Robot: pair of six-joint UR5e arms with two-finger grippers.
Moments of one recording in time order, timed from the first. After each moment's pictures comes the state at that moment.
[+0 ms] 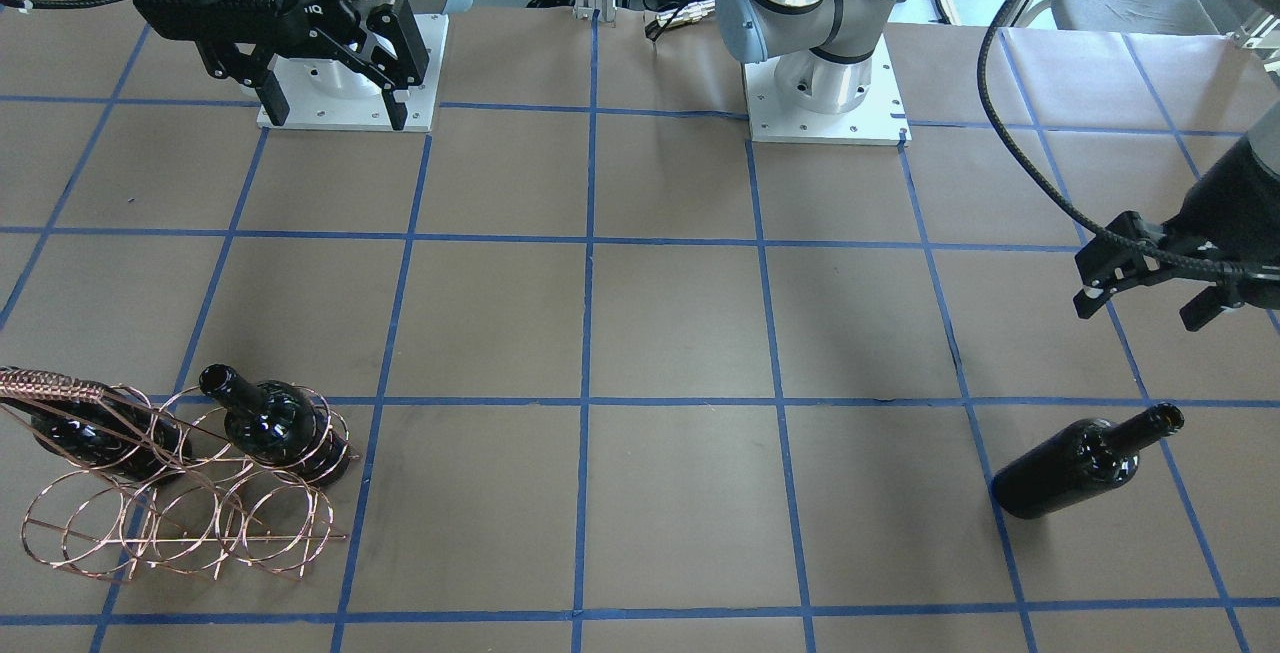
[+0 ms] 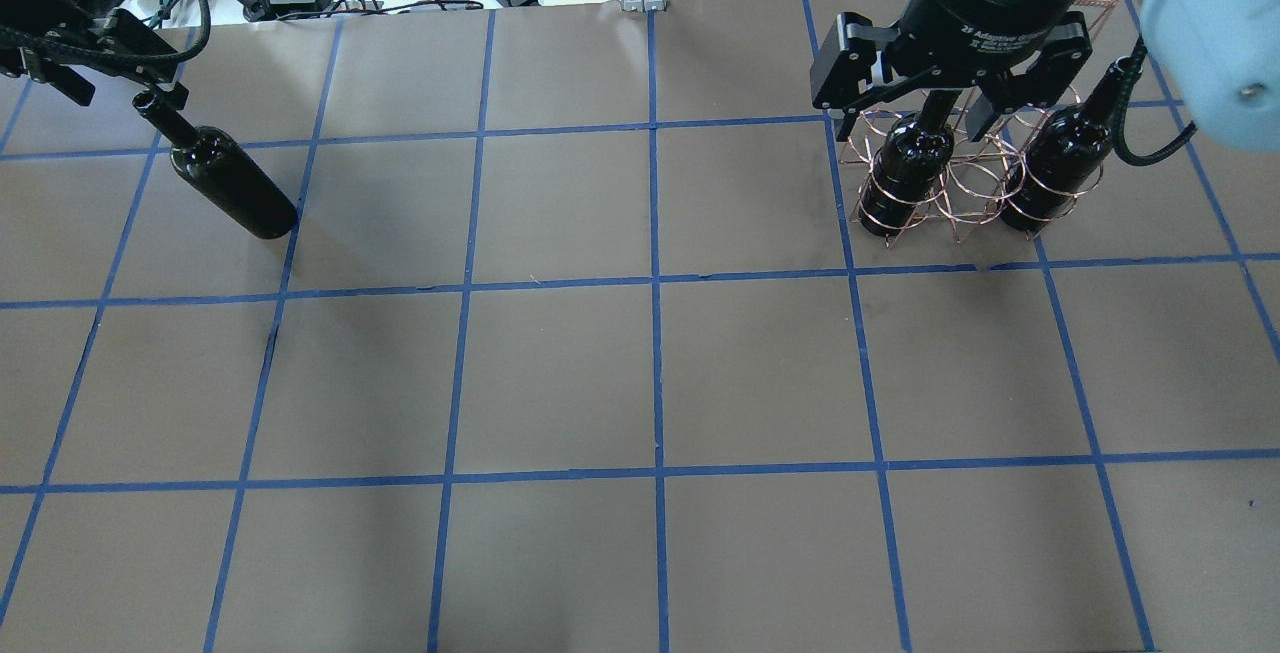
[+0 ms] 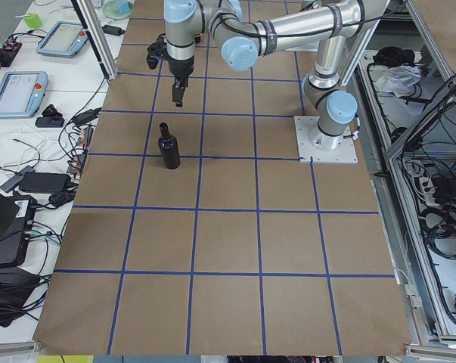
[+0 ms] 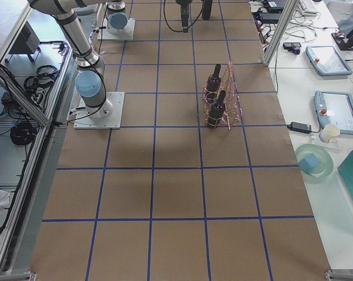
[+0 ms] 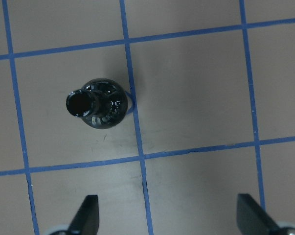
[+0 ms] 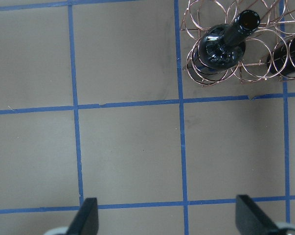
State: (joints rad) left arm -1.19 -1.76 -1.42 -1.44 1.52 0.49; right arm 1.67 -1.63 1.51 -1.56 -1.56 0.15
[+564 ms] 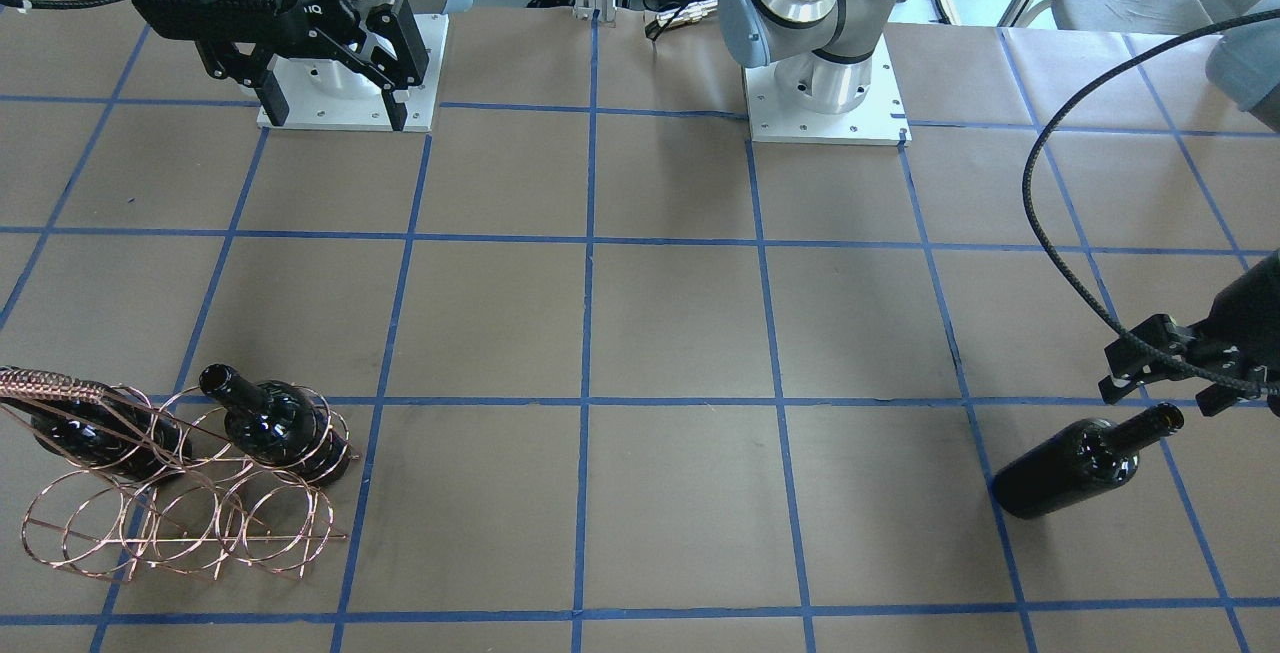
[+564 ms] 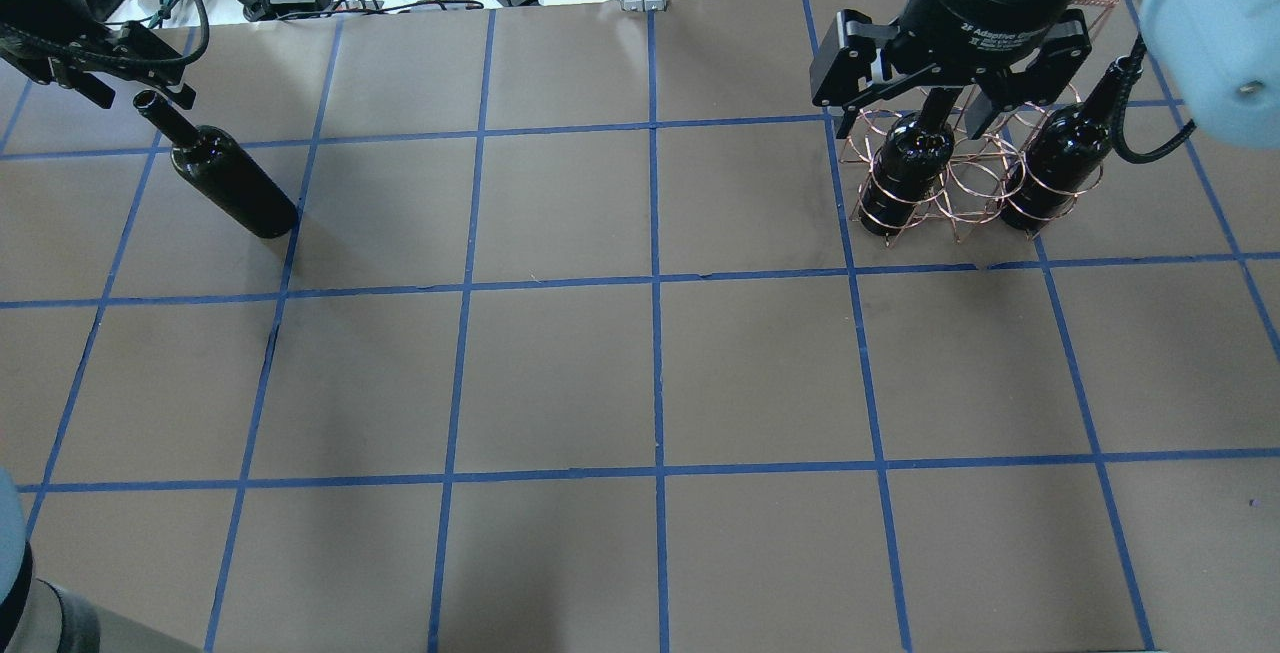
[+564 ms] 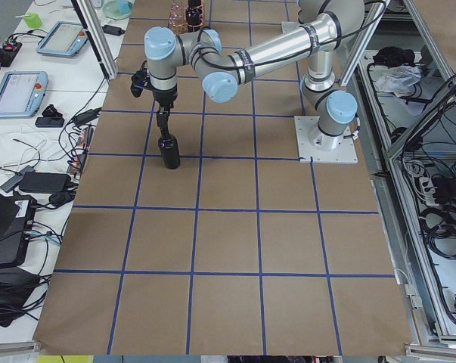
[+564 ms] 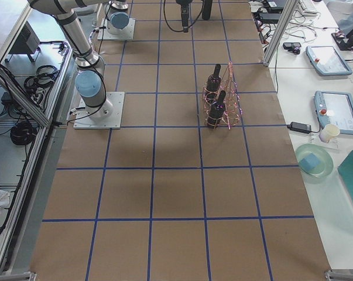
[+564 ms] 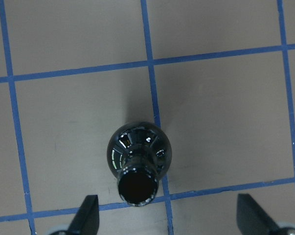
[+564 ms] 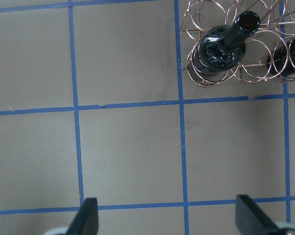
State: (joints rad) left arm -1.14 -1.90 -1.39 -1.34 1.48 0.53; right arm 1.67 -1.63 1.51 -1.56 -1.56 0.15
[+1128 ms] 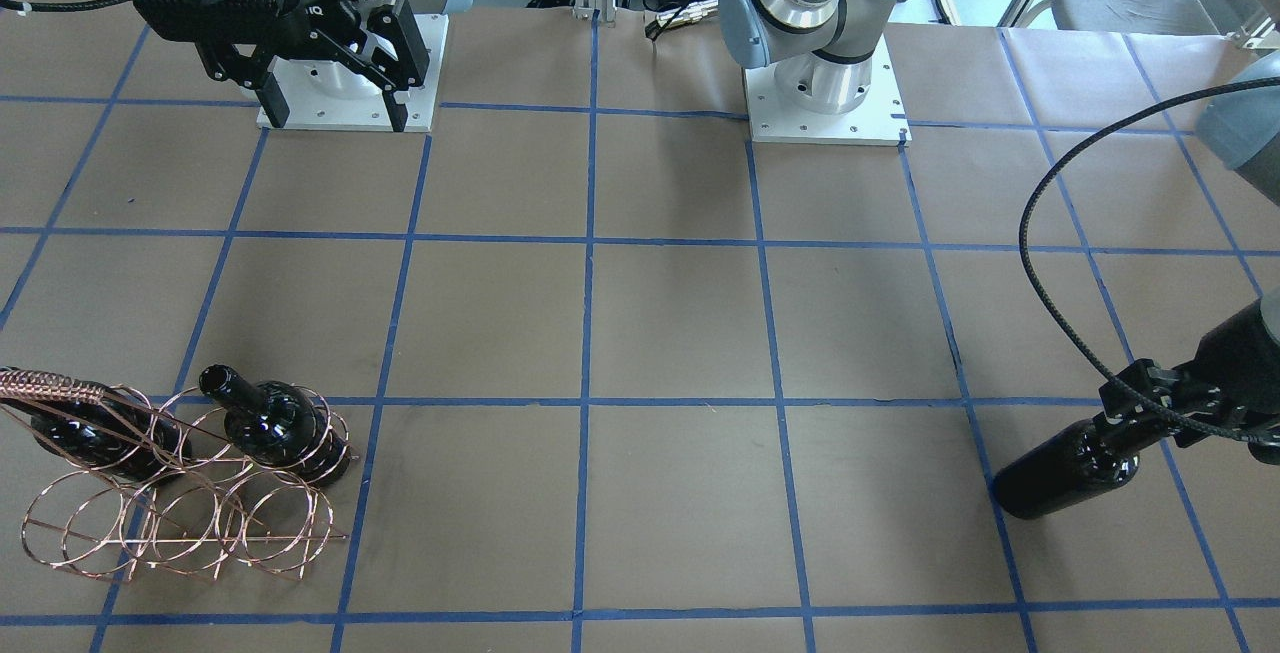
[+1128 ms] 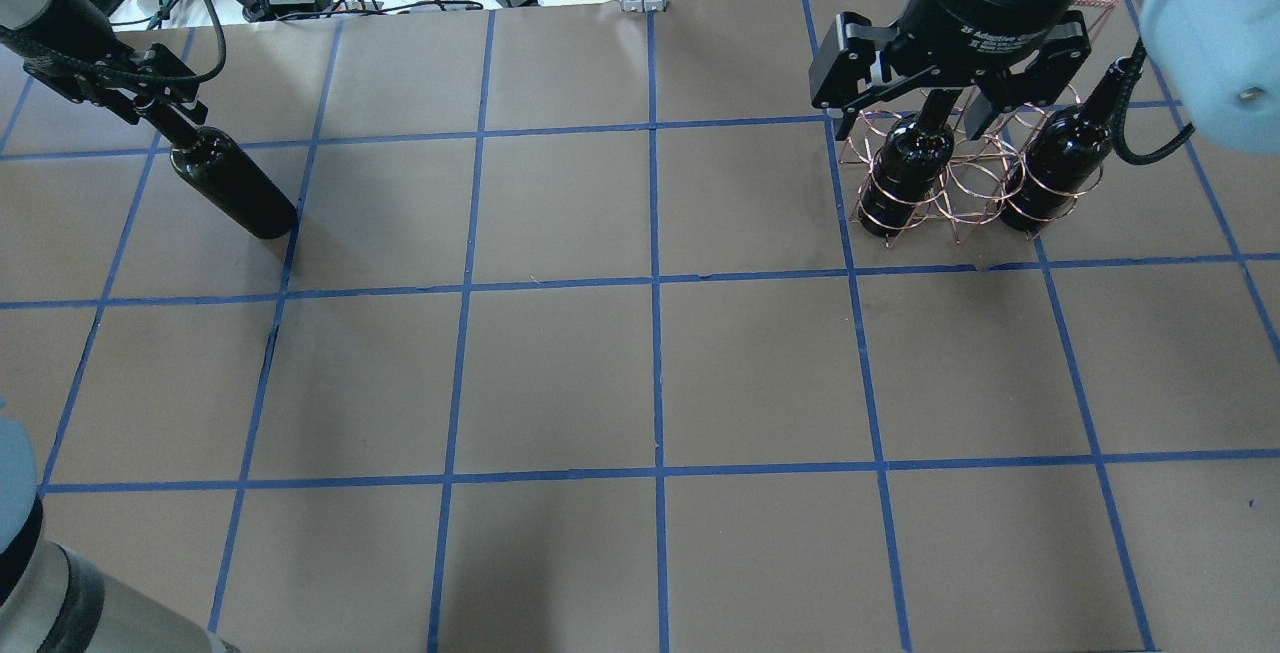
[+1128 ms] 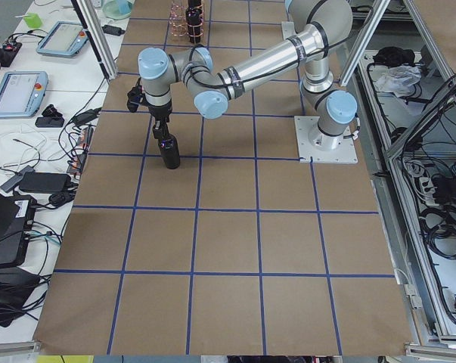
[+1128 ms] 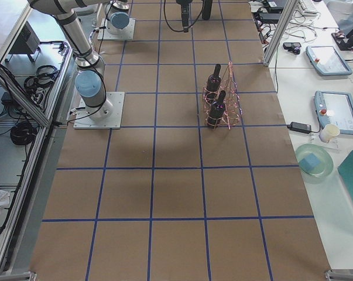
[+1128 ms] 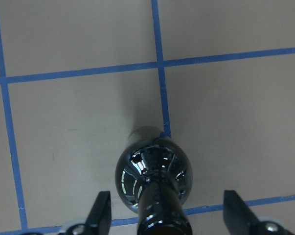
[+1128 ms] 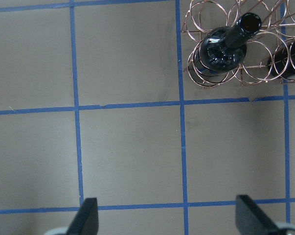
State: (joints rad) left arm -1.14 -1.96 -1.40 -1.29 1.49 0.53; right arm 1.68 -1.63 1.51 -1.56 -1.56 0.14
